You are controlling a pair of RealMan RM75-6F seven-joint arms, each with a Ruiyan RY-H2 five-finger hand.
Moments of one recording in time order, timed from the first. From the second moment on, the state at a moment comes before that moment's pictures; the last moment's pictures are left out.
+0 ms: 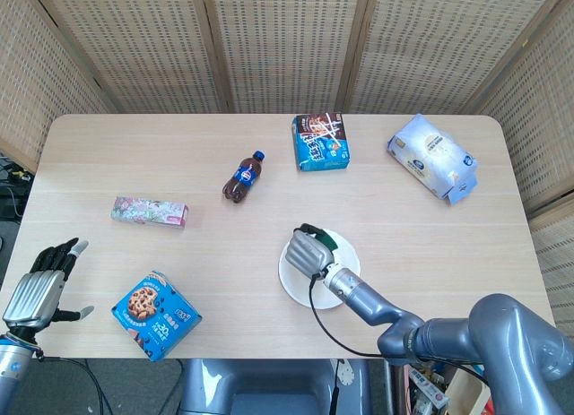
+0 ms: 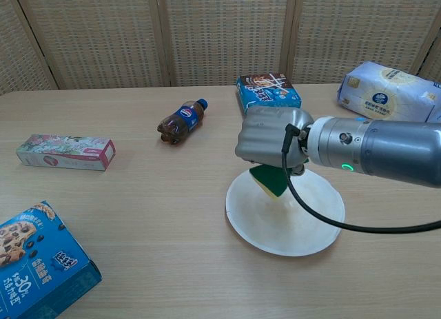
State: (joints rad) left arm -0.20 -1.07 0.00 -1.77 1.32 1.23 0.13; right arm 1.11 -1.62 -0.06 -1.40 -1.06 0.90 -1.14
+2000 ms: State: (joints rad) left arm -0.21 -1.07 0.00 -1.78 1.31 1.21 0.14; right arm 0.86 -1.77 0.11 -1.11 -1.29 0.73 0.10
